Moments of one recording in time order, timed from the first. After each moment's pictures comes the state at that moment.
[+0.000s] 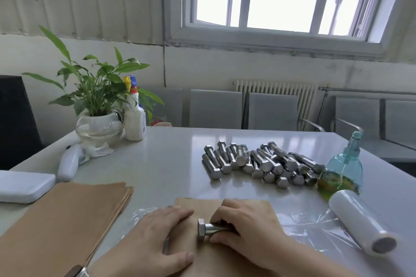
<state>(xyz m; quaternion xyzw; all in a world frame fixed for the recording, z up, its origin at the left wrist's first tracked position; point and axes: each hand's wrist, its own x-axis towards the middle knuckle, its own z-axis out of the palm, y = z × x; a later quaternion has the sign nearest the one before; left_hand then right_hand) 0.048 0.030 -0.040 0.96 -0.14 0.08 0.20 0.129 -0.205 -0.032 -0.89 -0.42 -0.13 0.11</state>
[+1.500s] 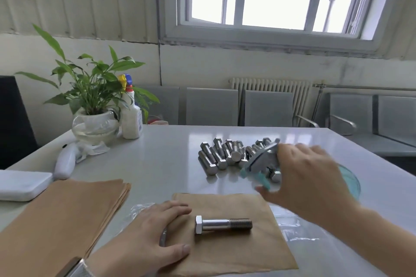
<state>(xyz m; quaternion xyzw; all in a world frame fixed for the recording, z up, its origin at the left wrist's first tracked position) 0.048 0.029 -0.039 0.96 -0.15 0.06 0.24 0.129 -0.270 0.048 -0.86 -0.26 -0.44 -0.06</state>
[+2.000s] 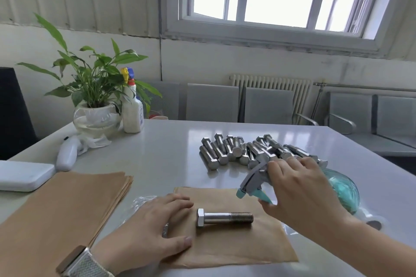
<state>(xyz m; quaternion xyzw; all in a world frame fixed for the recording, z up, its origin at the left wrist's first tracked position) 0.048 0.030 -0.042 0.96 -0.16 0.07 0.24 0.119 -0.263 0.022 -0.87 -0.28 -0.38 -0.14</state>
